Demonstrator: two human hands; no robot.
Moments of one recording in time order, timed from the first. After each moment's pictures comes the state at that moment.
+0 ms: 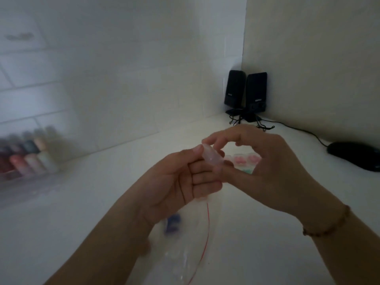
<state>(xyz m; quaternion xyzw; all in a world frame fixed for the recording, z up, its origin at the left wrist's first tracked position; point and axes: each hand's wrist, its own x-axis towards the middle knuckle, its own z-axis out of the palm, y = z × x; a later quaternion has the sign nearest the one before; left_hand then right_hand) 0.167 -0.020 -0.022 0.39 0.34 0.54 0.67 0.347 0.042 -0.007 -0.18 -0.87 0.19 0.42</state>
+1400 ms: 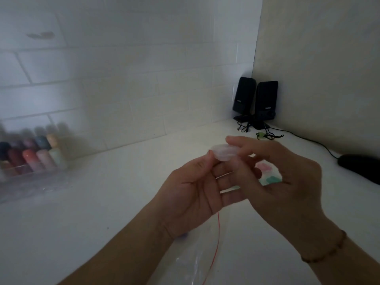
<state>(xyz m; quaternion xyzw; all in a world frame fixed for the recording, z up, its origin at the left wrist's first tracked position) 0.182 -0.019 -0.035 0.39 0.16 0.58 0.70 0.333 0.030 -0.025 -0.16 -0.78 0.07 0.61</state>
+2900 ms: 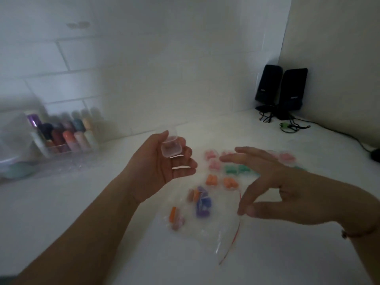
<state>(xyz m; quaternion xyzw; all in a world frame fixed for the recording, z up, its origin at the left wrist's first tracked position) 0.082 -0.044 -0.038 0.38 0.38 0.62 0.57 0.346 0.042 -0.020 -0.10 -0.96 0.25 0.08</state>
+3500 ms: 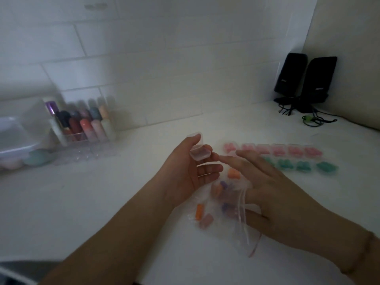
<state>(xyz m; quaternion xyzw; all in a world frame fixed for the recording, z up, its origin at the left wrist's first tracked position) 0.097 -0.045 -0.061 0.25 0.48 0.62 0.57 0.297 0.005 -0.065 -0.16 -0.98 0.04 0.12</state>
